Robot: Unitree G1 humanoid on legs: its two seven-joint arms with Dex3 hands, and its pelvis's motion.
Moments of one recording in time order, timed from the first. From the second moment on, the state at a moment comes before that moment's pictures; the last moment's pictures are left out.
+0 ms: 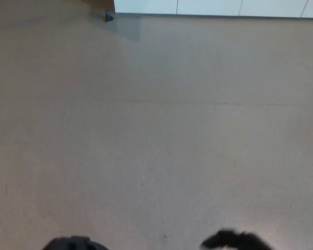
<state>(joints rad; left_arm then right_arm) 0.08 0.40 -0.26 0.50 0.12 0.04 -0.18 0.05 -0.33 0.35 0.48 -0.29 -0.10 0.10</state>
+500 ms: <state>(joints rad) 0.04 0.45 0.10 0.70 0.01 -0.04 -0.20 -0.02 -0.43 -0.12 0.91 -0.10 -0.21 0.13</state>
